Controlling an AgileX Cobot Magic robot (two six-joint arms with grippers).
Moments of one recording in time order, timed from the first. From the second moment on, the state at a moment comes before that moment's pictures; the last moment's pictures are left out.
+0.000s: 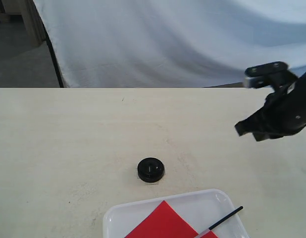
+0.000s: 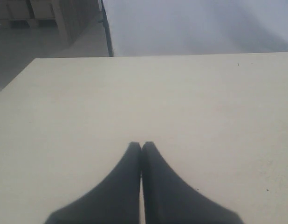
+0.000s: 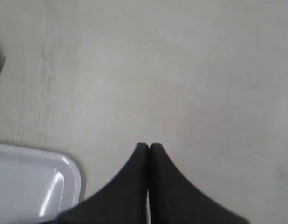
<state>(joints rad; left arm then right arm) 0.01 0.00 0.00 0.03 0.35 0.01 0.12 1.56 -1.02 0.14 0.68 -0.29</state>
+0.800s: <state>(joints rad) 0.01 0.00 0.00 0.03 0.35 0.01 -0.10 0.68 -0.47 0.00 0.13 0.01</state>
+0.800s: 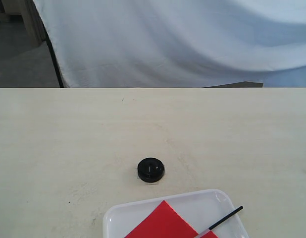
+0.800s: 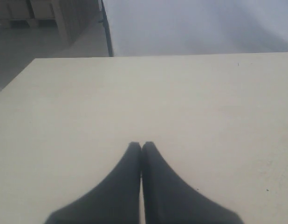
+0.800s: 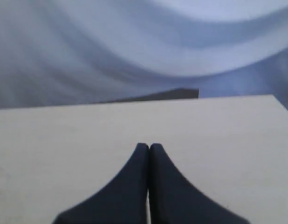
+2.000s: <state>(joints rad) 0.01 0.00 0.00 0.03 0.35 0.01 -0.01 0.00 -0.11 0.03 -0.01 0.08</state>
